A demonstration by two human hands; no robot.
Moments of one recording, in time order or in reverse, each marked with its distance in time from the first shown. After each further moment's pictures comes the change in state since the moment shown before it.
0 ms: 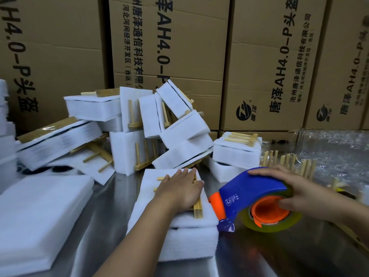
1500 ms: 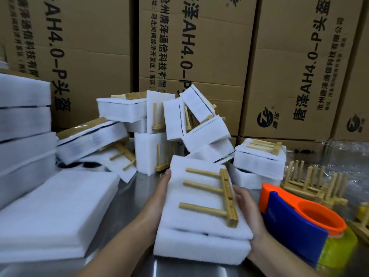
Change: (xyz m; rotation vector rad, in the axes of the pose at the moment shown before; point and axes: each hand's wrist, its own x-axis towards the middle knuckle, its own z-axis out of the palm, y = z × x) left_hand -0.049 -0.058 -0.012 -1.609 0.321 -0.181; right_hand 0.081 -0.074 0.140 1.573 0.282 0.194
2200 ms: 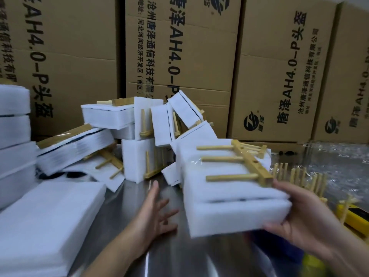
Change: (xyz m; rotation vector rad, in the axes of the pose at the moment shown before) left_hand 0.001 -0.019 -0.010 -0.056 -0.113 -0.204; right_hand -0.076 -0.094 -0.009 -0.203 -0.031 0.066
